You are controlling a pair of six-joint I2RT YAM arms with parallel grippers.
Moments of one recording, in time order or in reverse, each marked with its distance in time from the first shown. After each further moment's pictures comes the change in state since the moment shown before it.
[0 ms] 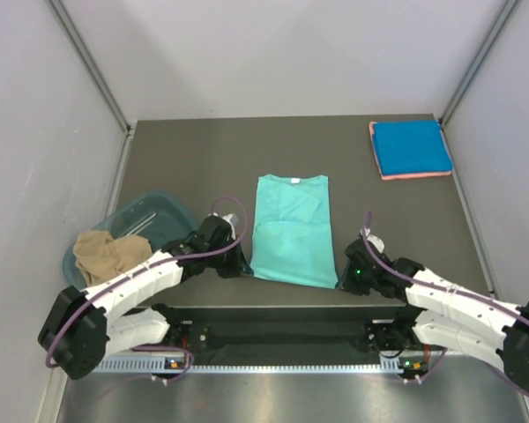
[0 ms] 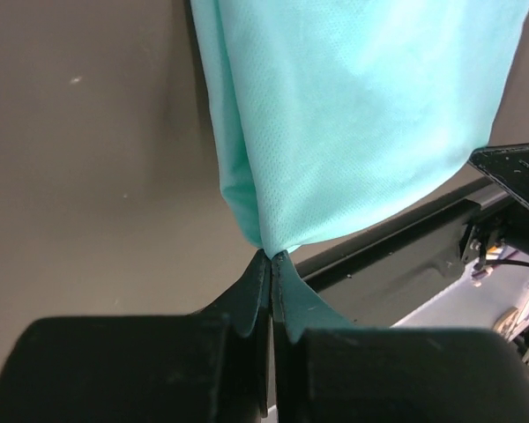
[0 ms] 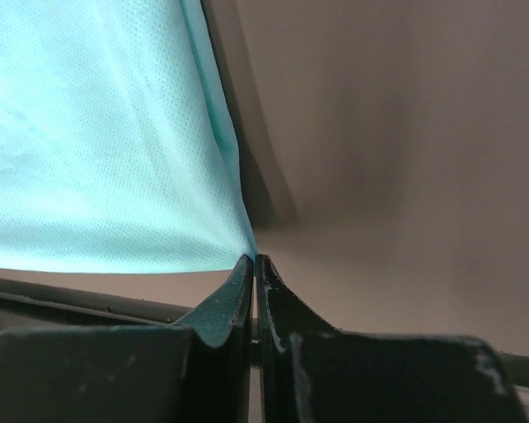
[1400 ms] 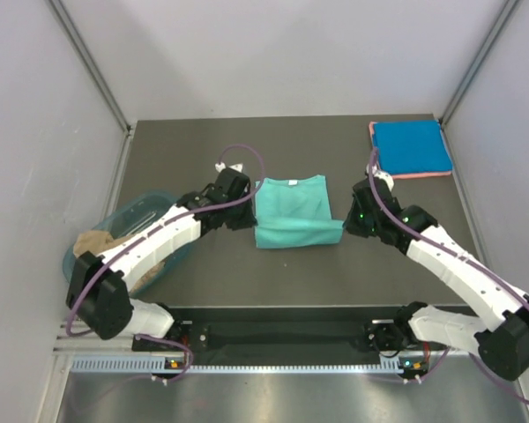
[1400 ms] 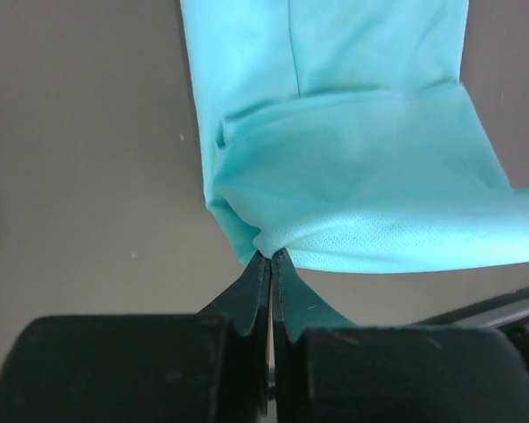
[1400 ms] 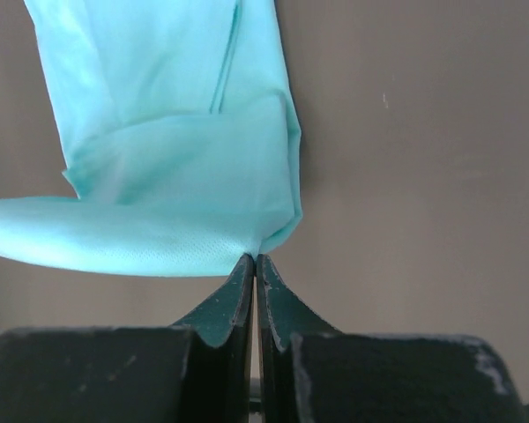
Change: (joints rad) left arm 0.000 0.259 0.497 -0.192 -0.286 0.097; right arm -0.192 0.166 0.542 -0.198 0.145 -0.315
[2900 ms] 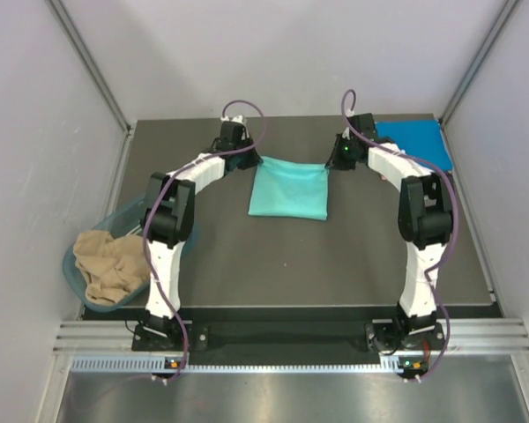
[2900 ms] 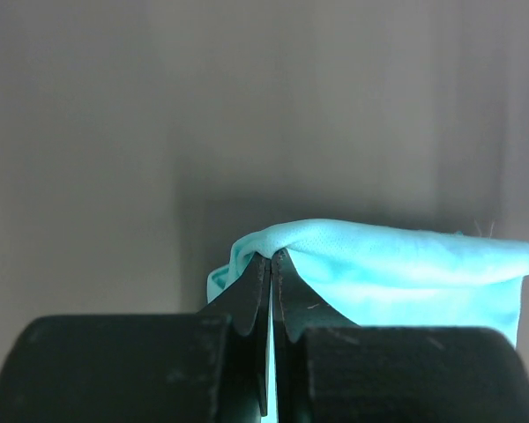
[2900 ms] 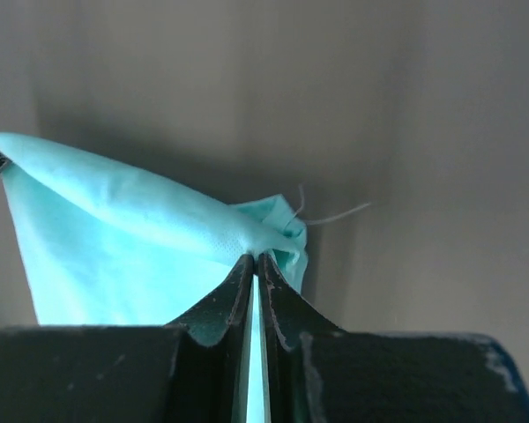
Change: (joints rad) left arm 0.326 0.841 0.599 0.489 0.206 0.164; right arm -0.377 0.990 0.689 0.337 -0.468 -0.305
